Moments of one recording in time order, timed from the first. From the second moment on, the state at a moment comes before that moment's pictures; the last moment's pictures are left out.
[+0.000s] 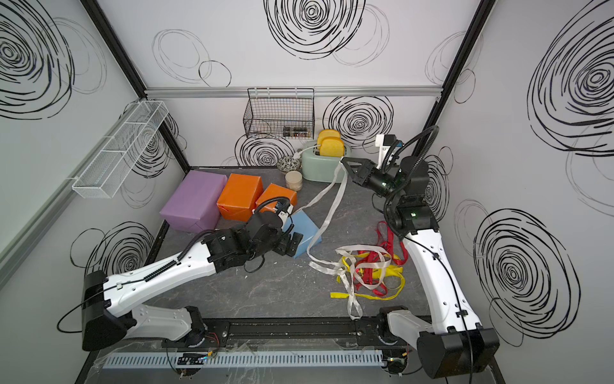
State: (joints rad) left arm -0.95 1.29 1.12 -0.54 -0.27 -0.42; right arm 0.14 1.14 1.25 -0.08 -0.68 0.83
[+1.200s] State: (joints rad) left arm -0.67 1.86 1.28 0.23 0.25 -0.02; right arm 0.14 1.14 1.24 -0.05 -0.76 0.88
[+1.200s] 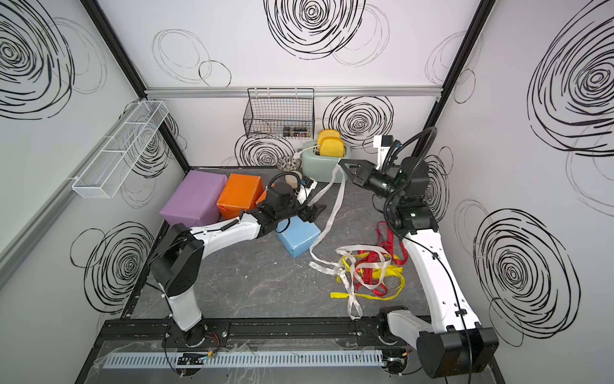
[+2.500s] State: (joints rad) left arm -0.99 1.47 1.66 0.21 -0.02 0.02; right arm 0.09 1.14 1.69 -0.24 -0.51 0.73
